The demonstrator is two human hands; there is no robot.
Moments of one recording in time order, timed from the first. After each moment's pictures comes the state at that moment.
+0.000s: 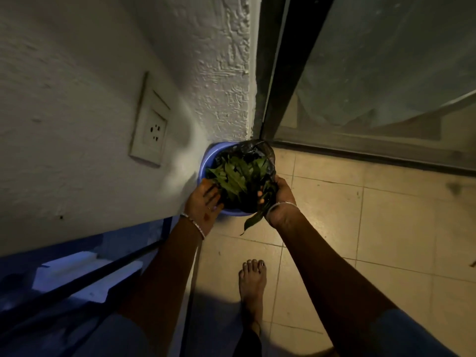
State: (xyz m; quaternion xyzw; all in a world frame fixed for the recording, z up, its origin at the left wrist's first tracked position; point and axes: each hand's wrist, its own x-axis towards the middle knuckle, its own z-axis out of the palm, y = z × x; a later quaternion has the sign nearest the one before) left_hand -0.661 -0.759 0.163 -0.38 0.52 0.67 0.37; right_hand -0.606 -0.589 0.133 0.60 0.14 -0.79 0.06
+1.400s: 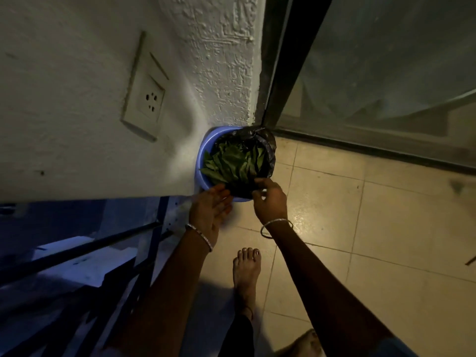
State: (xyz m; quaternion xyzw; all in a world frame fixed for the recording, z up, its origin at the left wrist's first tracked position) left_hand -0.598 -0.751 0.188 -0.37 0.52 0.69 0.34; right_hand -0.555 -0.613 0.120 0.33 0.81 -0.48 0.08
